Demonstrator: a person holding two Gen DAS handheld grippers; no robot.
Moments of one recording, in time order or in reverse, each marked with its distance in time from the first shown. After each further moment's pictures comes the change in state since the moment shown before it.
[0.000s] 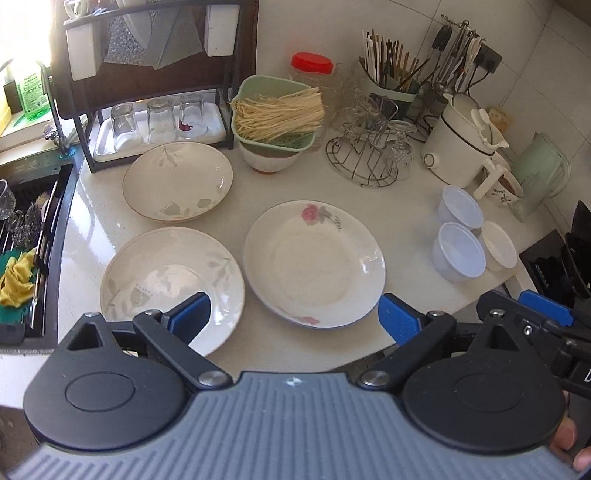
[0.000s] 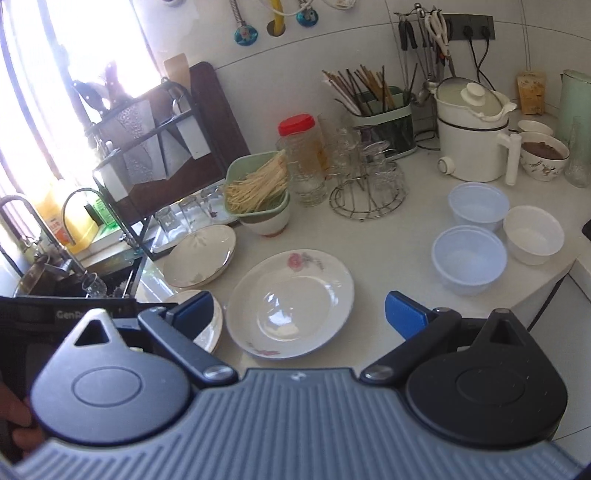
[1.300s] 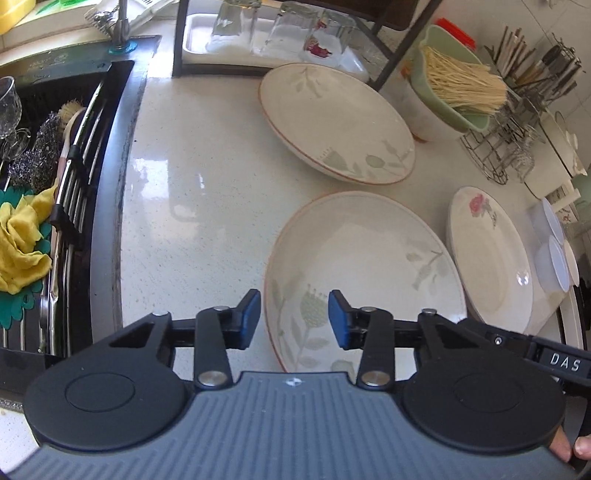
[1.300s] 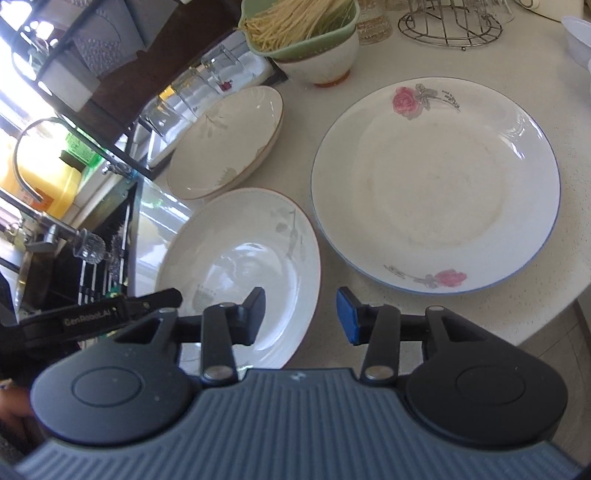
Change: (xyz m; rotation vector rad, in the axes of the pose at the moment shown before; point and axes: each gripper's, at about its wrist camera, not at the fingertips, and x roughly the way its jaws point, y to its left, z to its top) left arm 0.132 0.240 -0.008 -0.177 0.137 -0.042; right arm 0.200 0.106 -0.061 0.194 0.357 0.037
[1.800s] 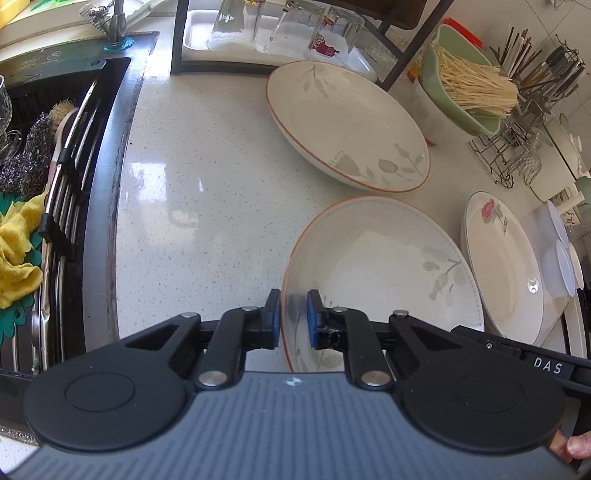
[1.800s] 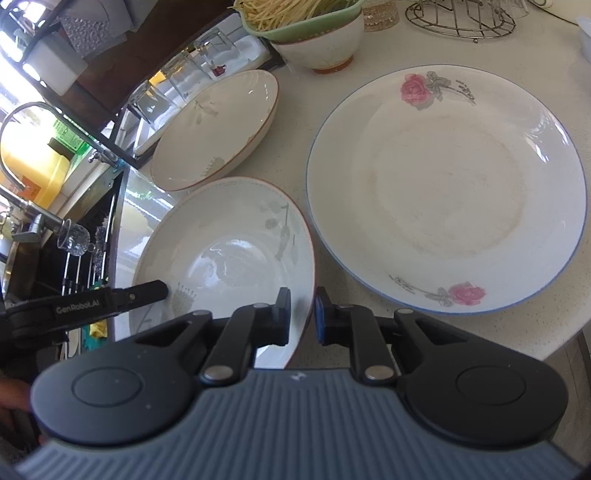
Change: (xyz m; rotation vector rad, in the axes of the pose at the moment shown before) left arm 0.018 0.010 0.008 0.012 0.000 -0.016; right arm 0.026 0.002 0.003 -0.024 0.018 -0.015
